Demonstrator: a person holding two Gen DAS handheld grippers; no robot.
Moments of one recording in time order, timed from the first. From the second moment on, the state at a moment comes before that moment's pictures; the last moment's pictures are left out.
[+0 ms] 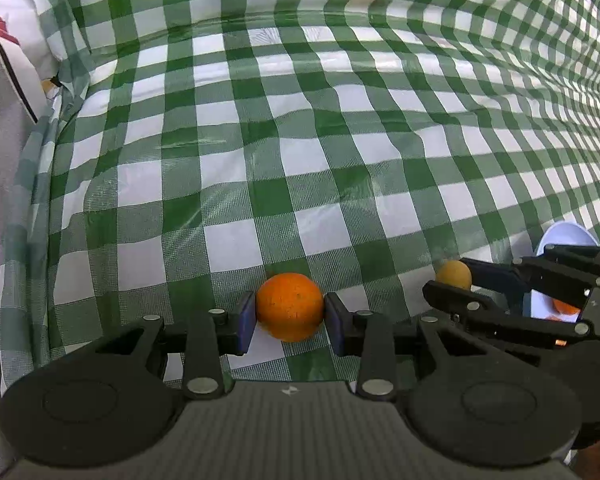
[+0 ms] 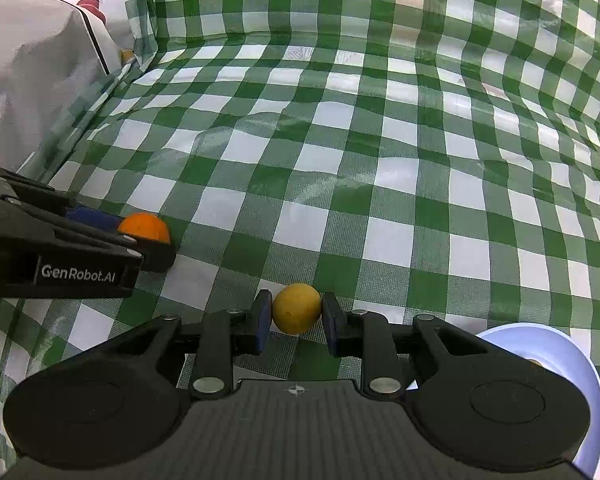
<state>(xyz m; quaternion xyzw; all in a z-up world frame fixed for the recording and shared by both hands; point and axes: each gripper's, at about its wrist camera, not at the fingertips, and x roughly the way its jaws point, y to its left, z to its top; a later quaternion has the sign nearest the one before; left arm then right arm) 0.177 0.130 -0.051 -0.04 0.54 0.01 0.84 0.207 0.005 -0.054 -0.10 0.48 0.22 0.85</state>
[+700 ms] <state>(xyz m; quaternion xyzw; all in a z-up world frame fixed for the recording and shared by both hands) 0.178 0.131 -0.046 -0.03 0.54 0.02 0.84 0.208 0.004 -0.053 -0.09 0.48 0.21 0.85</state>
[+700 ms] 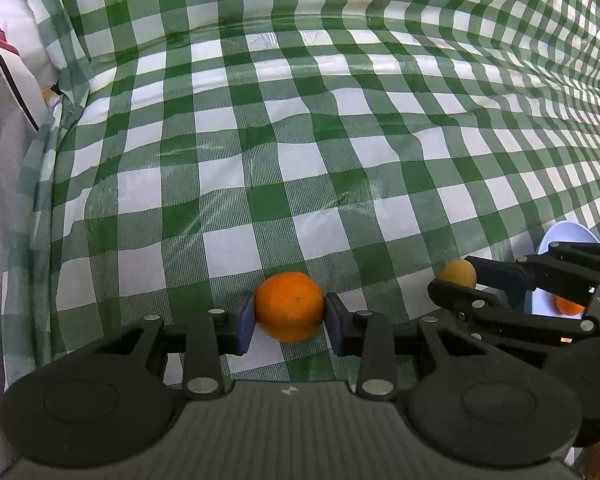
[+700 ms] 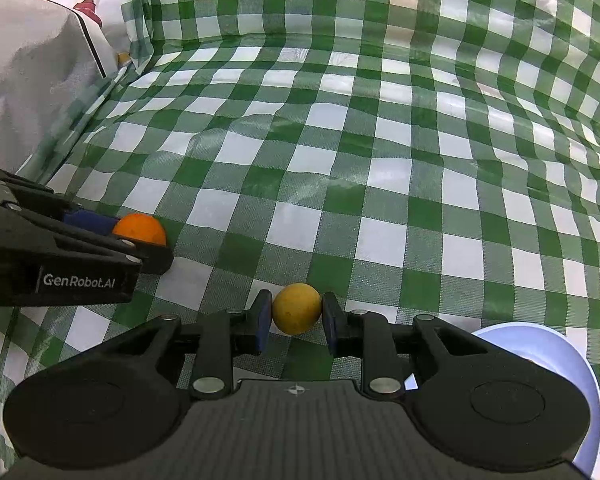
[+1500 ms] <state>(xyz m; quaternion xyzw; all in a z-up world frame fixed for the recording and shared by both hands) 0.174 0.129 -0.039 -0.02 0.53 0.01 0.85 0.208 0.003 -0.052 -0.09 0.47 0.20 0.85</state>
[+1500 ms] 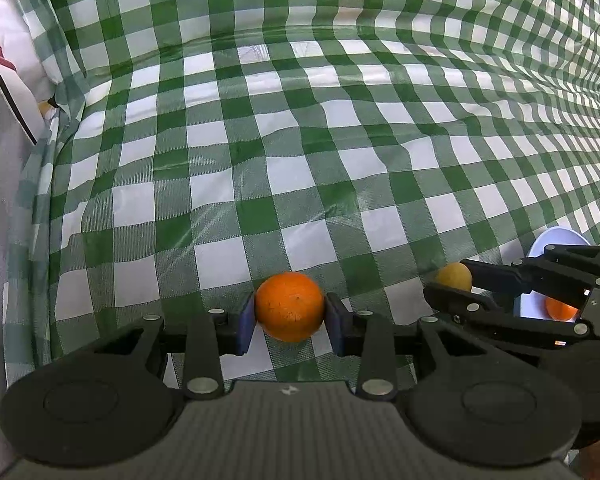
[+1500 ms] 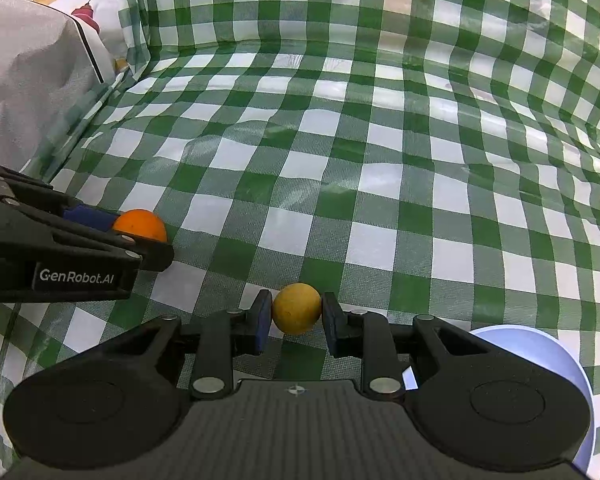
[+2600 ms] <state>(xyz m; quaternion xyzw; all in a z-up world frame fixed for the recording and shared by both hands) 0.169 0.061 -0.003 0.04 0.48 -0.02 0.88 0.188 -0.075 0.003 -0.06 0.42 0.18 0.89</state>
